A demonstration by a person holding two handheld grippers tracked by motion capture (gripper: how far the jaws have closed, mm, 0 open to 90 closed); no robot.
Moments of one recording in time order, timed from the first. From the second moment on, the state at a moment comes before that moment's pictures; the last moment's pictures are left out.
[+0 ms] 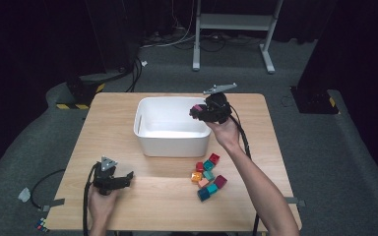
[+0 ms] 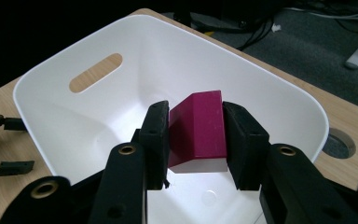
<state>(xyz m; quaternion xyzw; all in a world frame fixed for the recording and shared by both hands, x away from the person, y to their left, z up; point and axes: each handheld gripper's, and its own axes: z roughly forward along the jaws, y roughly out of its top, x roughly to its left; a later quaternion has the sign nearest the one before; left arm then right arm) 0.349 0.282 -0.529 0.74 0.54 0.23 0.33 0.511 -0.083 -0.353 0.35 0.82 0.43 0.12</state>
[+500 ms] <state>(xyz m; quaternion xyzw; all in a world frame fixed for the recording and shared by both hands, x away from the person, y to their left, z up) 0.349 0.282 -0.529 0.74 0.54 0.23 0.32 0.519 -0.078 -0.361 0.35 0.83 0.42 0.12</state>
